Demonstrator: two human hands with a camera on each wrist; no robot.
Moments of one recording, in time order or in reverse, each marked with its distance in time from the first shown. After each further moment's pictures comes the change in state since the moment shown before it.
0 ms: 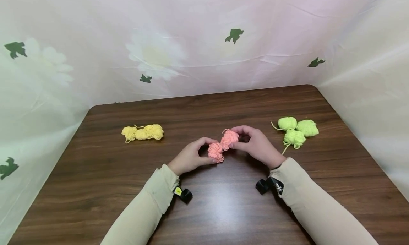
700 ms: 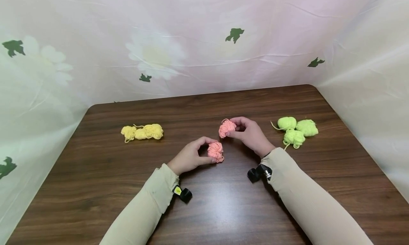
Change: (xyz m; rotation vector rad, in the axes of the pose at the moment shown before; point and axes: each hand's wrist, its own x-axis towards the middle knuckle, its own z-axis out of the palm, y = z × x) left_hand 0.000 0.002 -0.001 -0.025 -0.004 0.003; right_hand 0.034 0.006 0.005 0.047 0.086 0.106
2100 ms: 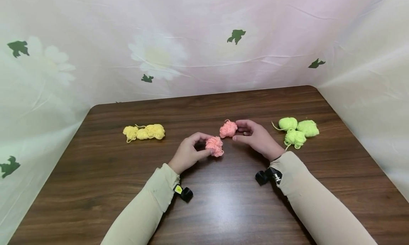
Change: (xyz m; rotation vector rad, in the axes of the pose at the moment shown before) left_hand -0.002 -0.004 -0.002 -0.102 0.241 0.063; right_hand -0.012 0.010 -0.016 -0.012 -0.090 -0.022
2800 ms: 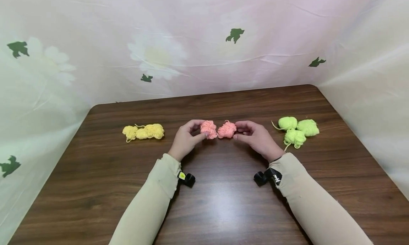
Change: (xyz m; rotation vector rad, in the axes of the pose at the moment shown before) left_hand 0.032 -0.002 -0.011 -0.023 0.136 -0.092; right_hand -0.001 0.003 0.002 0.010 0.043 0.001
